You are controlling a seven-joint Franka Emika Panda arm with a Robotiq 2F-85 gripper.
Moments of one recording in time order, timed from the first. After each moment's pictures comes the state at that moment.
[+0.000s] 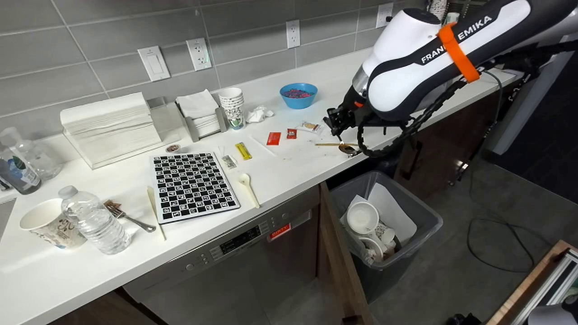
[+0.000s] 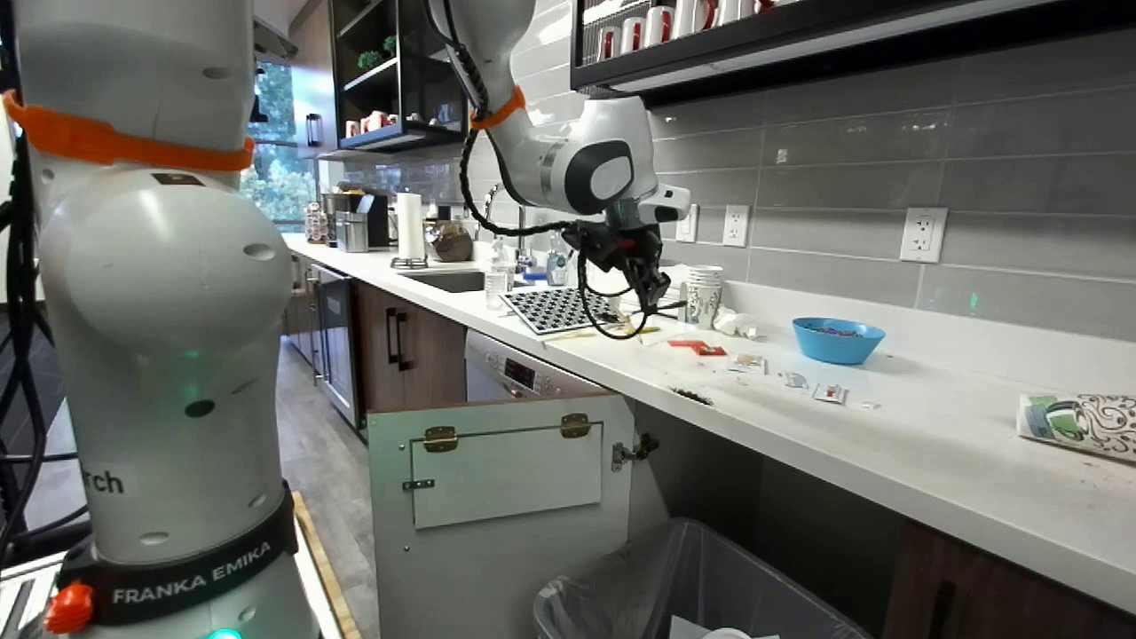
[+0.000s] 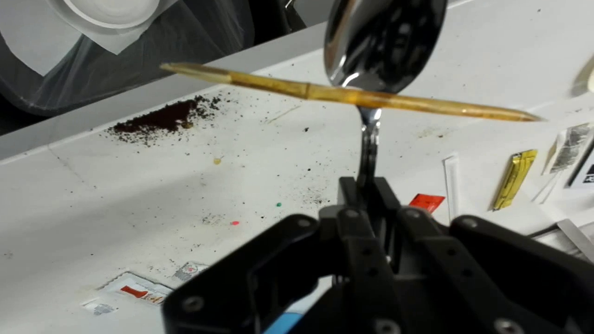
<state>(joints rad) 0.14 0.05 0.03 -2.34 0.17 2.87 0.28</state>
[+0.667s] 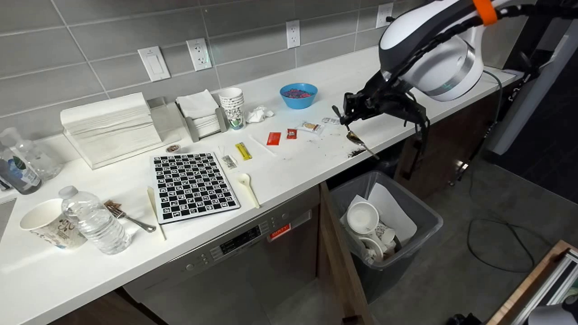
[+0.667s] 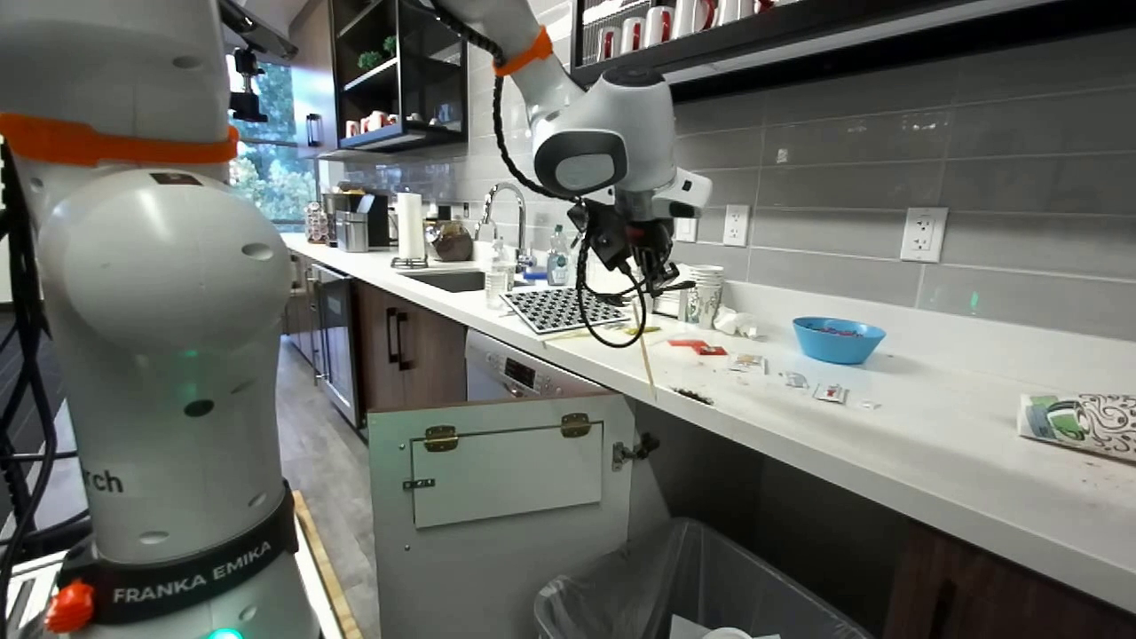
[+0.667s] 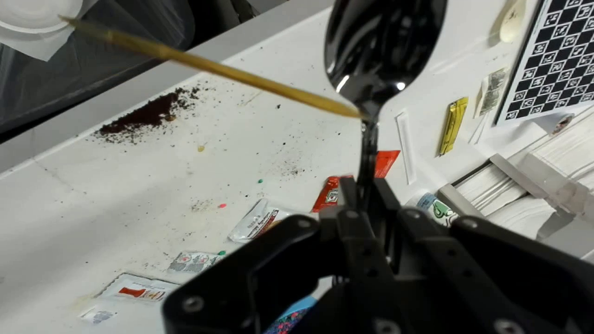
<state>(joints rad) 0.14 -0.06 0.01 -2.39 0.85 2.85 -0.29</state>
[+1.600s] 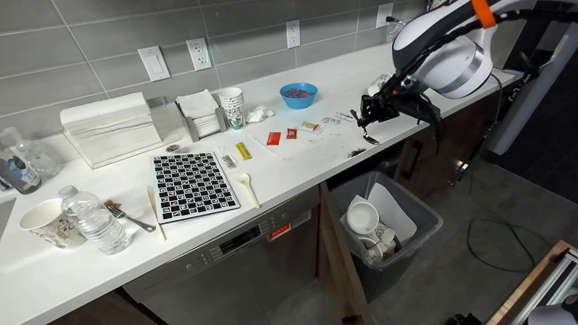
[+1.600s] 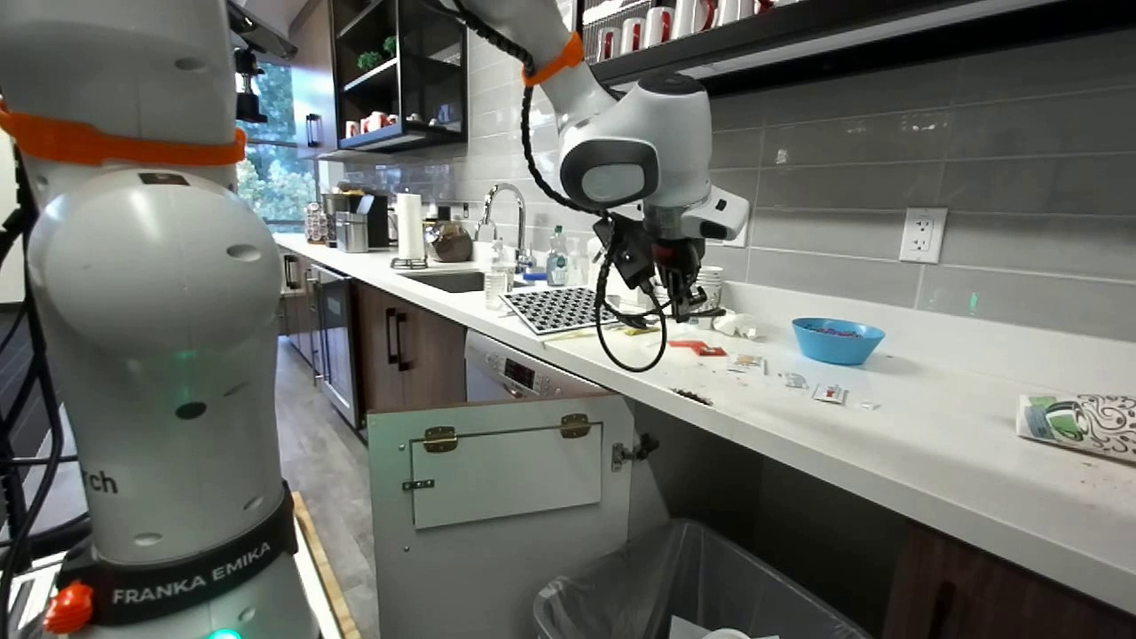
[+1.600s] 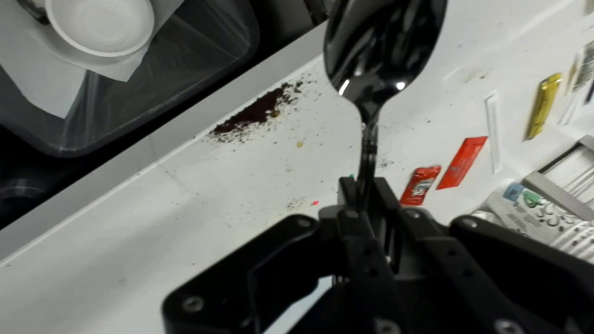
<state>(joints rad) 0.08 -0.02 -0.05 -2.39 0.76 2.82 -0.20</state>
